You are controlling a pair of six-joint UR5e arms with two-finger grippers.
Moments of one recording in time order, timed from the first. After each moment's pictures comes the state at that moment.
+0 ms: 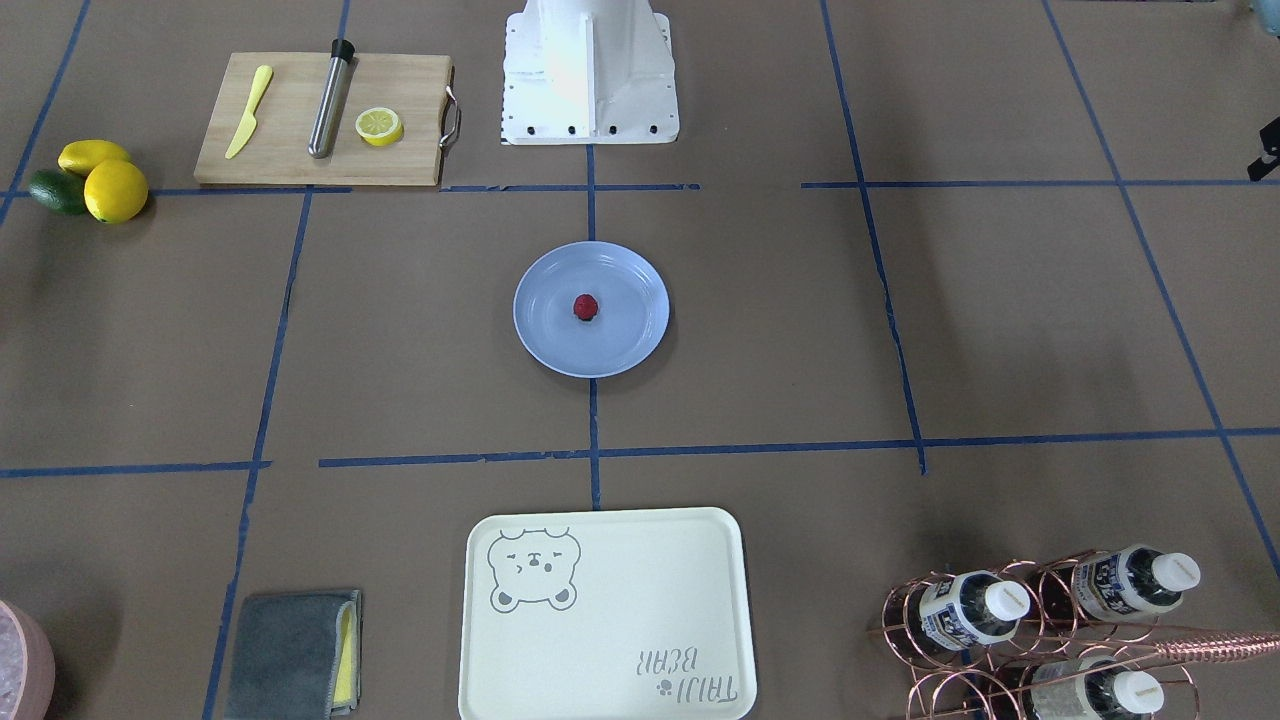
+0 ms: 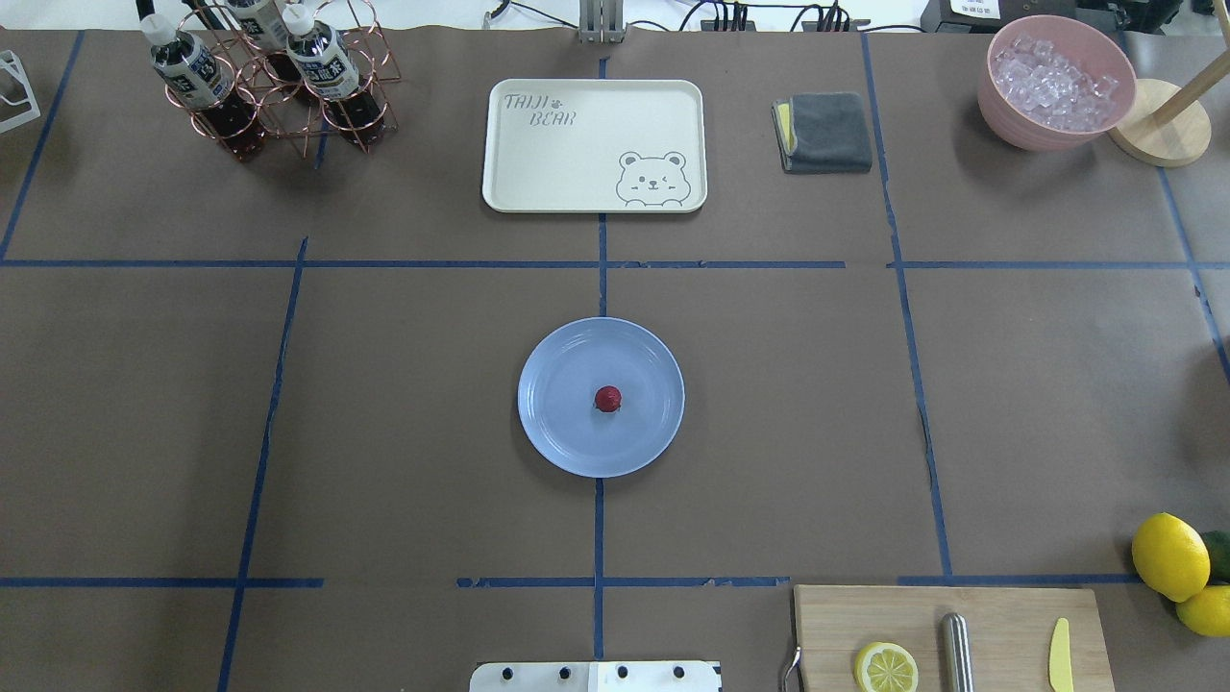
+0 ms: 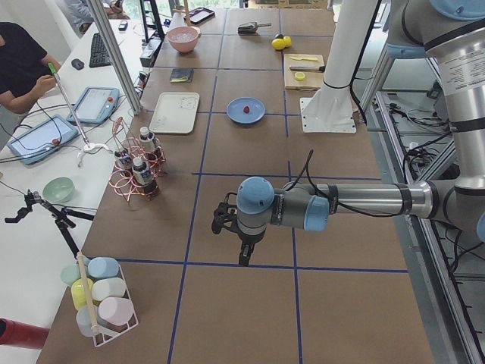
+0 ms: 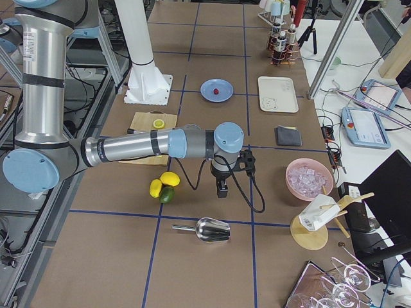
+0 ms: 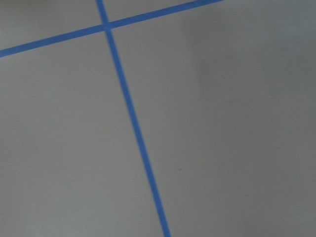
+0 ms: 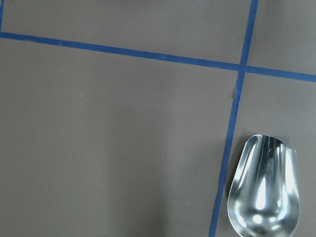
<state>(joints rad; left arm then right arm) -1.55 -1.25 -1.85 -1.73 -2.38 0.10 1.50 -1.68 1.86 -1.73 2.42 -0.08</state>
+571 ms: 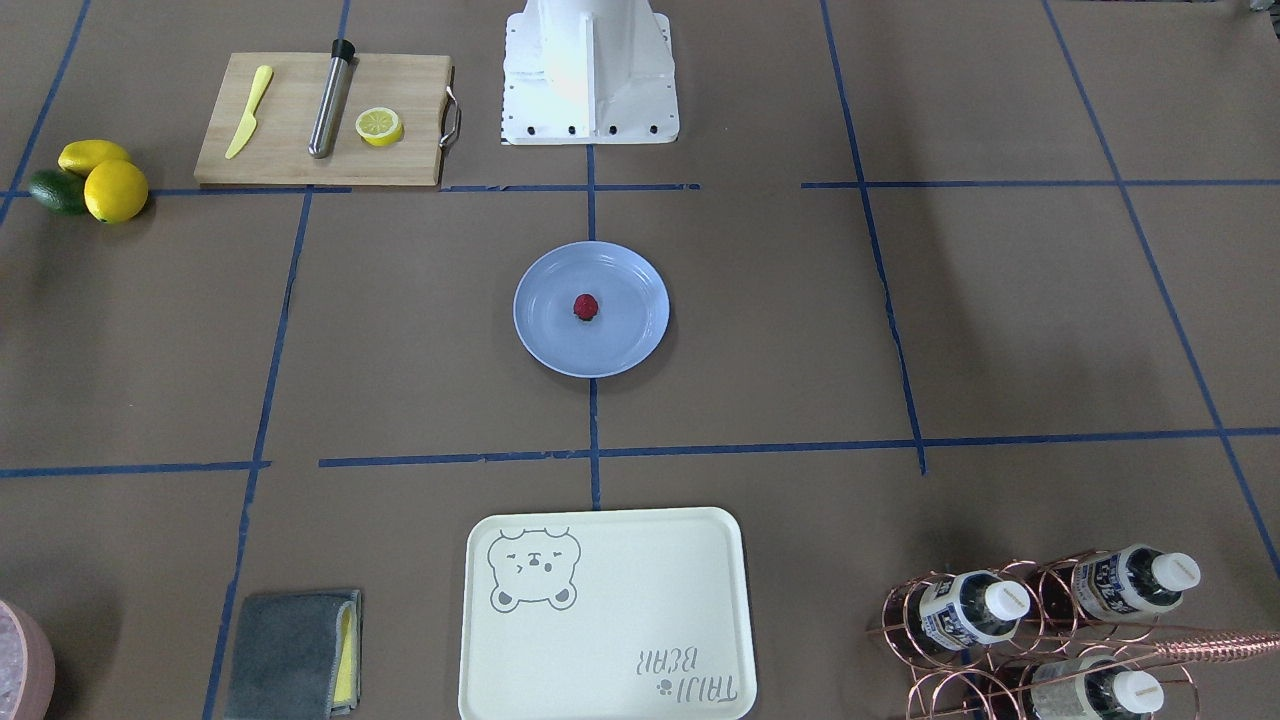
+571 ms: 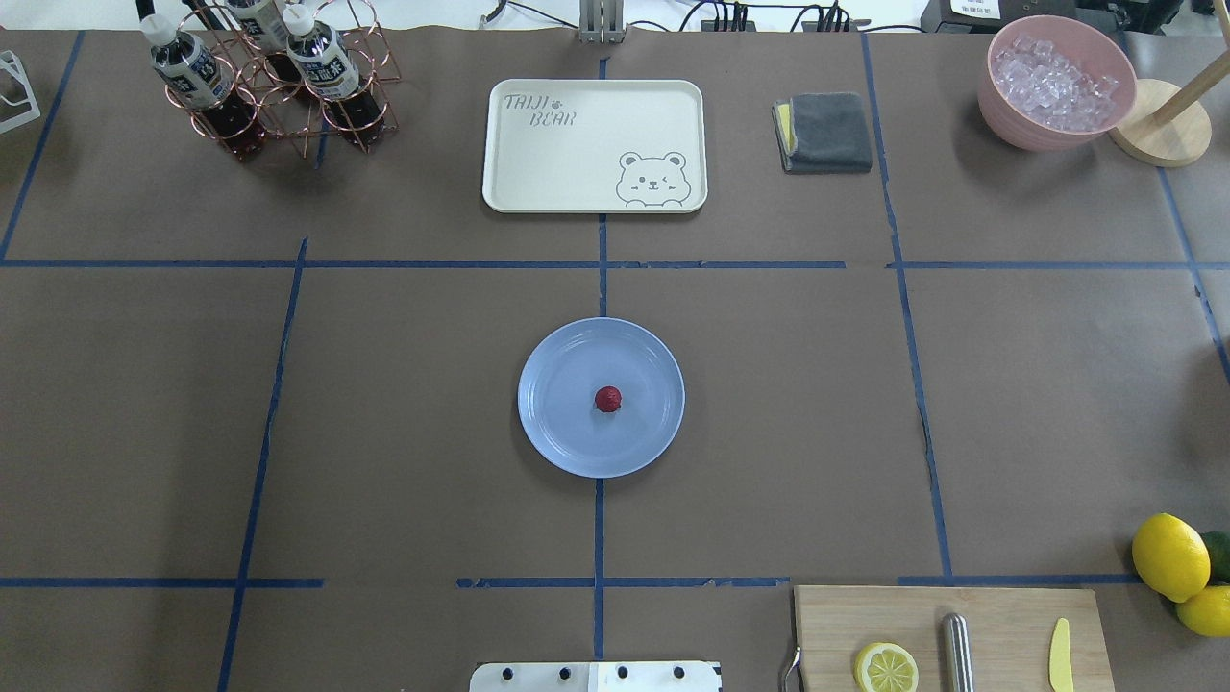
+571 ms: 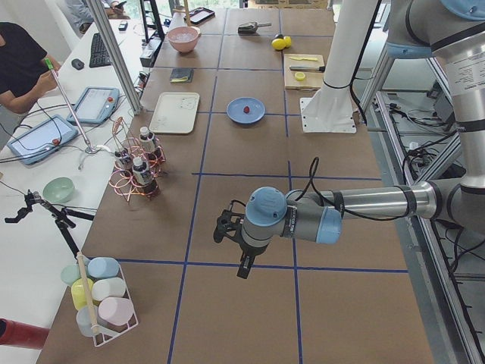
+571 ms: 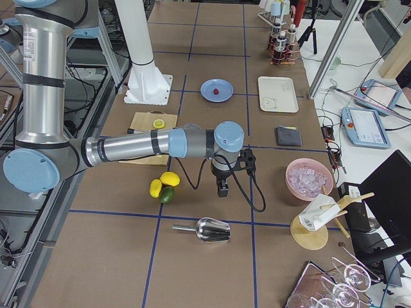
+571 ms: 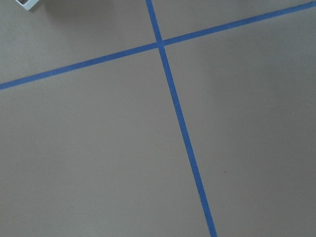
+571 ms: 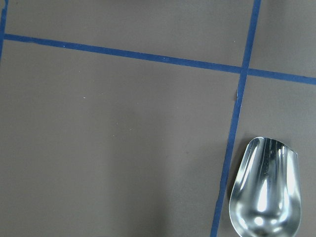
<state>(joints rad) -1.61 -1.23 -1.82 -1.84 -2.36 0.19 1.50 -1.67 1.86 -1.73 2.43 -0.08</state>
